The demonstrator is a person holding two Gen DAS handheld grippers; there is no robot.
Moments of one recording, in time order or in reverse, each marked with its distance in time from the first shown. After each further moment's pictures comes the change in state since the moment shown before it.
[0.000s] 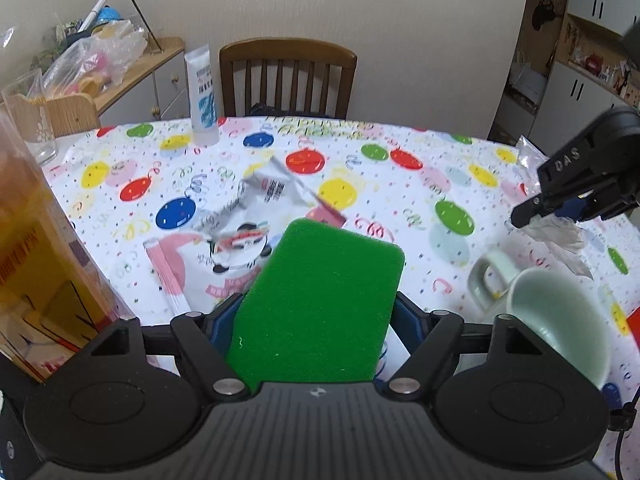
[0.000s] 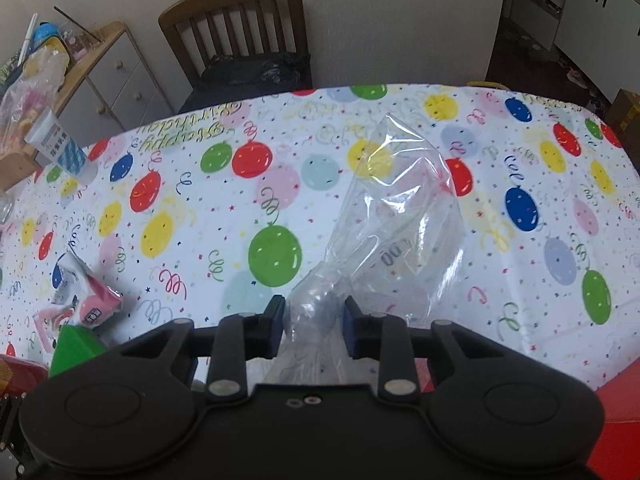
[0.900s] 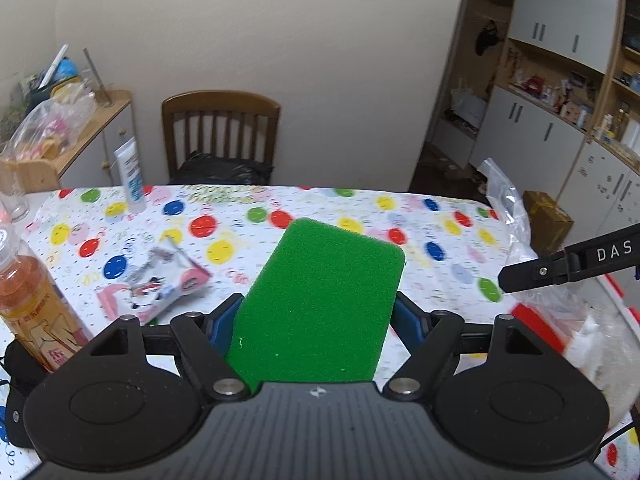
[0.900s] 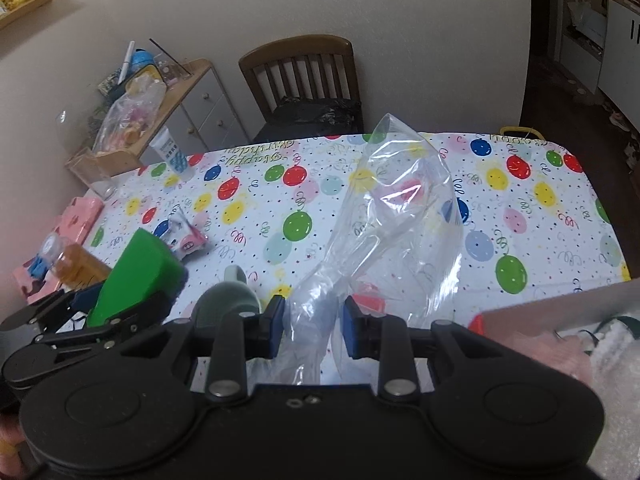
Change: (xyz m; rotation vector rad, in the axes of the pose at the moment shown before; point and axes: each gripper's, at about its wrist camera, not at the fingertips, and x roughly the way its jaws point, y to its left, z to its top) left arm -0.127 -0.105 0.024 0.044 -0.086 -0.146; right arm -0.171 -0.082 -0.066 -0.115 -0.115 0.211
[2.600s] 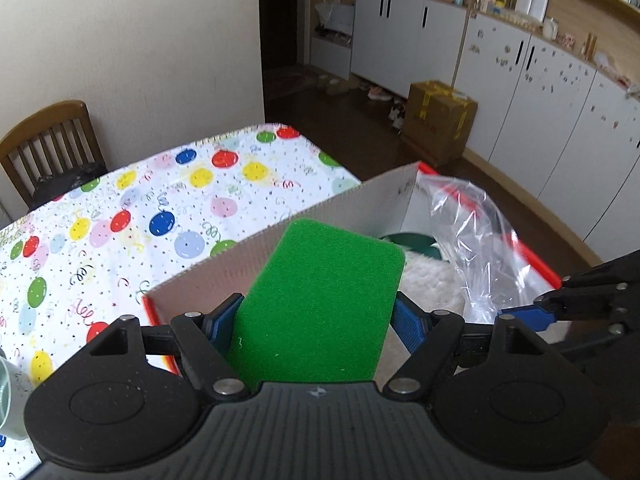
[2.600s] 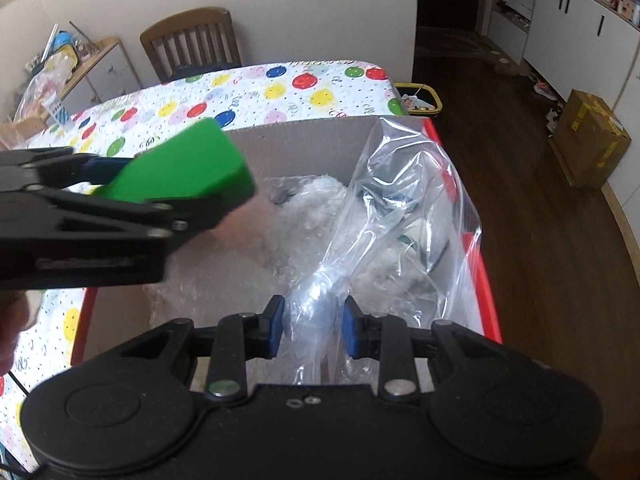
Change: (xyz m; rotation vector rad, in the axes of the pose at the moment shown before) left arm 0.097 -0.322 -0.028 0.327 0.210 -0.175; right arm -0.081 -0.237 -0.118 0.019 0.062 -0.186
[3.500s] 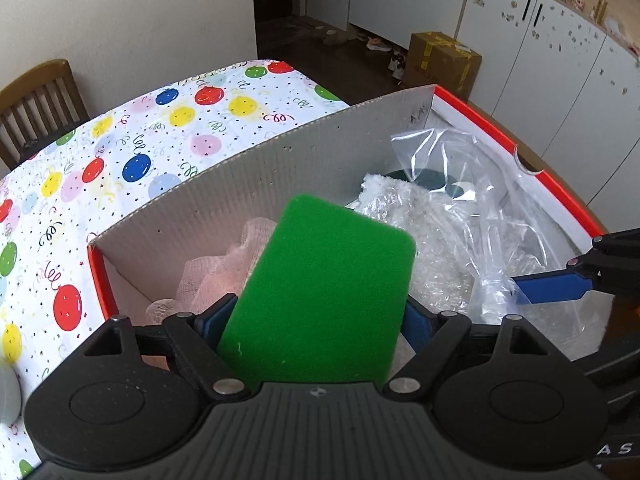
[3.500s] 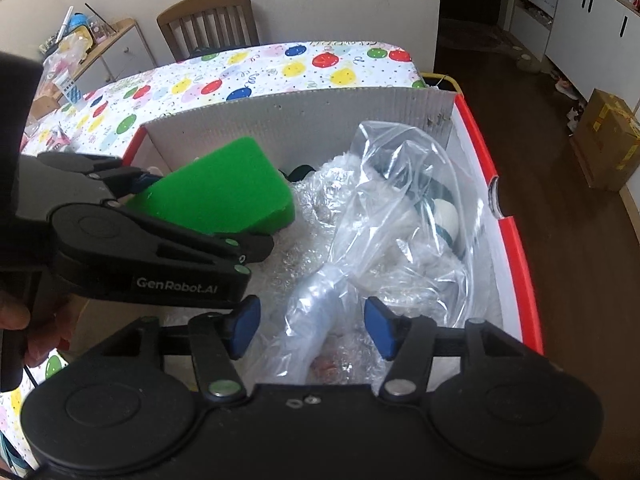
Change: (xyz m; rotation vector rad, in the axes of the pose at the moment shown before) left arm 0.043 0.001 -0.018 0.002 0.136 -0.017; right arm 0.021 0.000 -0.005 -0.044 0.036 0.050
